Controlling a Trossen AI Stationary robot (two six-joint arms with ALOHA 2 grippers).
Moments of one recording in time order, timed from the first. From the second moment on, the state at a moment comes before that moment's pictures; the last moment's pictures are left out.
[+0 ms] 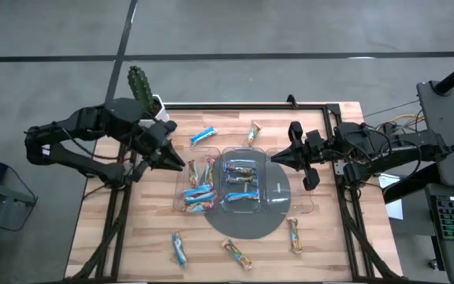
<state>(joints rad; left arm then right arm) 0.04 1.06 1.45 -0.77 0.45 -0.17 0.11 0.95 0.94 0.03 -0.05 0.16</state>
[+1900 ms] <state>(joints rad) 0.02 1.14 1.45 -0.69 0.43 -0.17 0.11 0.95 0.94 0.03 -0.05 0.18</state>
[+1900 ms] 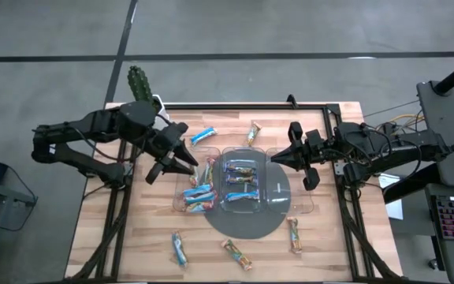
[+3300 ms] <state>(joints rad) 0.01 1.21 1.45 -0.69 0.44 -0.23 0.11 0.95 0.94 0.03 -0.05 0.18</state>
